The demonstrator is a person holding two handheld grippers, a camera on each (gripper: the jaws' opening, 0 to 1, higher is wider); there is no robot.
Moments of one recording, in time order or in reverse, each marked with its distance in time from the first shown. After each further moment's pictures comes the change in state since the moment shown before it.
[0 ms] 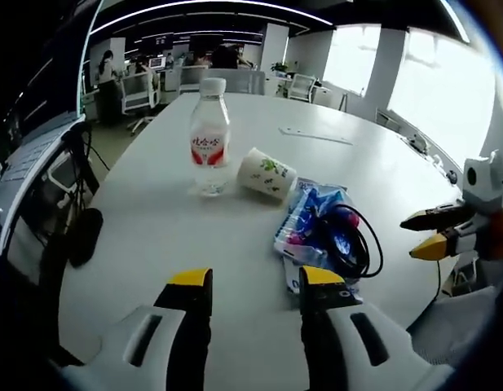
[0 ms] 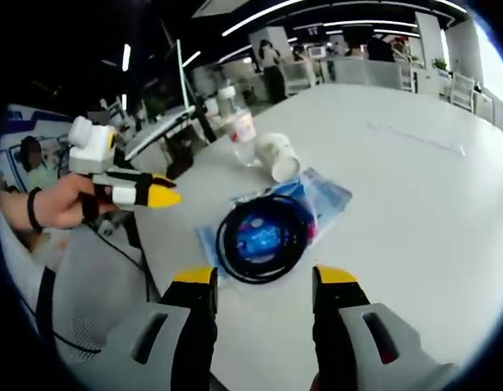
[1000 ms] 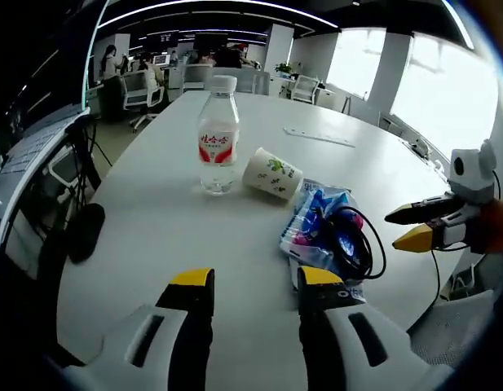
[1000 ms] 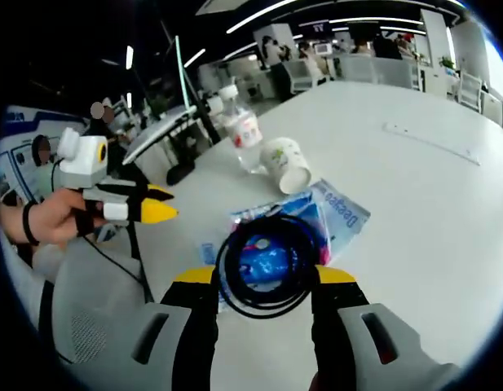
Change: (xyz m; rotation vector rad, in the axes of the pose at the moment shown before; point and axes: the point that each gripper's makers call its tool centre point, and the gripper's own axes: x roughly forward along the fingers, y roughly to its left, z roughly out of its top) left arm 0.001 0.010 -0.004 -0.022 0.000 0.000; right arm 0.032 0.005 0.016 -0.024 0.025 0.036
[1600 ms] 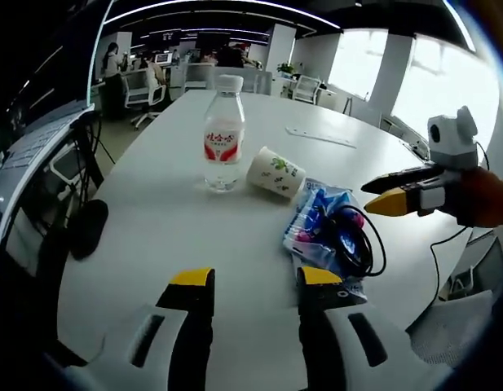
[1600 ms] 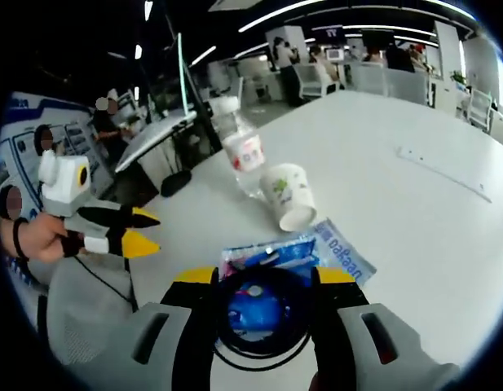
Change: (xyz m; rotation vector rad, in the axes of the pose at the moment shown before) left arm -0.006 0.004 -0.003 -0.017 -0.003 -0.001; right arm 0.037 -0.003 0.054 -0.077 0.001 -0.001
